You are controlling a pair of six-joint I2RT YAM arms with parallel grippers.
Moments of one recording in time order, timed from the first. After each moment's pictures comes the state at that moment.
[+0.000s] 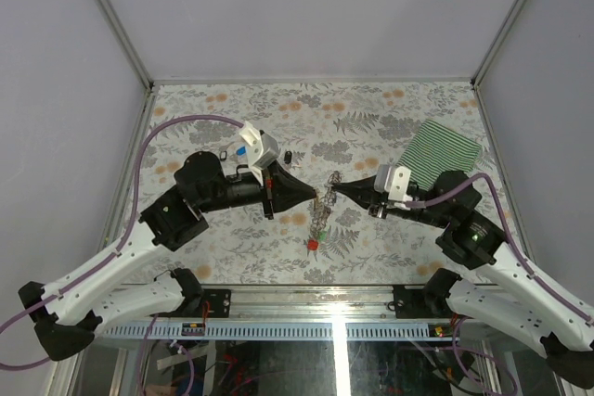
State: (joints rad) left arm -0.86 0.90 0.98 -0.09 0.49 -0.25; right arm 0.81 0.71 0.81 -0.03 -0.47 -0.29
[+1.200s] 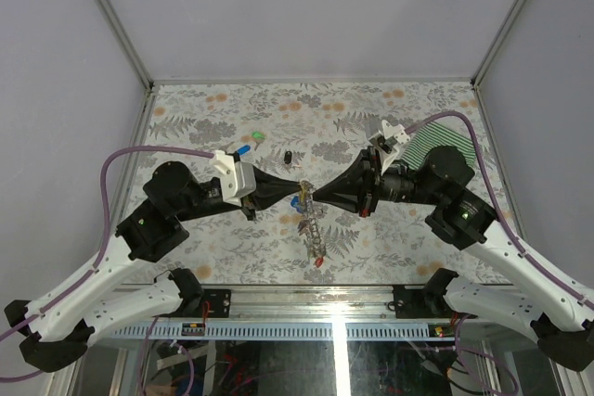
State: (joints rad) left arm -0.86 0.78 0.99 -0.11 0.50 0.15; right arm 0.81 0.89 1.00 0.01 -0.69 0.38
